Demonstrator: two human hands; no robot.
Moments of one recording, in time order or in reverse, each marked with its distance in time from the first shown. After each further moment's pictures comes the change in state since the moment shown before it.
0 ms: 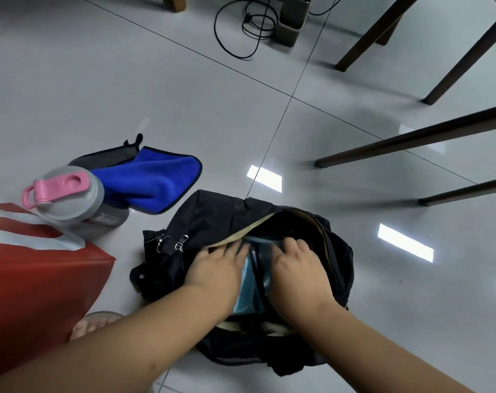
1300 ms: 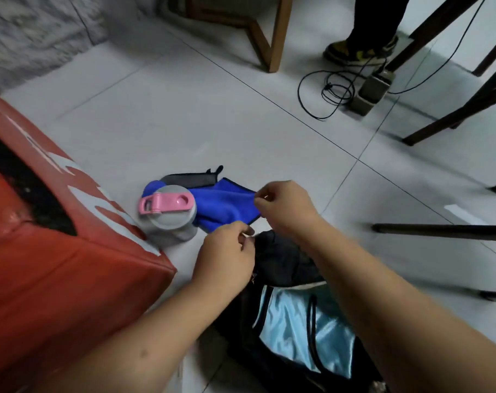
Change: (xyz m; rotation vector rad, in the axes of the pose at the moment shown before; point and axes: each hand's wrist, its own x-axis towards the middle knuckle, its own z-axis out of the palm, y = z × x) left_hand -0.051 -0.103 -0.038 -1.194 0.776 -0.575; right_hand 0.168 -0.126 -0.108 0.568 -0.039 -0.008
